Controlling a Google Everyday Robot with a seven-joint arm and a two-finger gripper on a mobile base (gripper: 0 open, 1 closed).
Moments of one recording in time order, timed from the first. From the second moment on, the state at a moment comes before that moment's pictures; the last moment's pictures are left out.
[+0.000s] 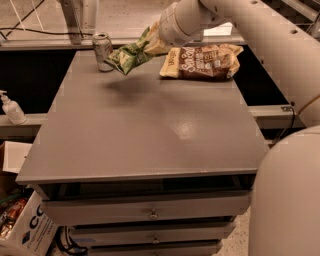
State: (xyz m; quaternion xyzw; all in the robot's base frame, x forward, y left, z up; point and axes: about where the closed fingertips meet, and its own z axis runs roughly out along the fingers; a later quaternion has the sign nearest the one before) arm 0.748 0.016 0.940 -0.72 0.55 0.02 0.43
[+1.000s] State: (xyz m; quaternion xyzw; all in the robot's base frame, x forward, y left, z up) arm 0.793 0.057 0.883 -0.75 0.52 0.04 0.41
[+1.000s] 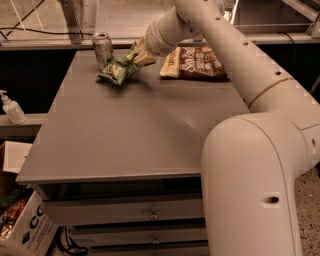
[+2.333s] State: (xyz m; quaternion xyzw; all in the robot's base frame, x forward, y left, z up) arm 0.801 0.077 0.857 -0.74 0.53 0.08 0.40
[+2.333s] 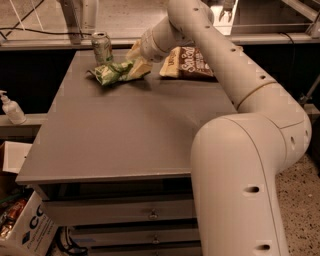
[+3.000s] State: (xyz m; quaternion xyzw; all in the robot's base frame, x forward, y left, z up) arm 0.791 0.079 0.869 -0.74 0.53 0.08 0.41
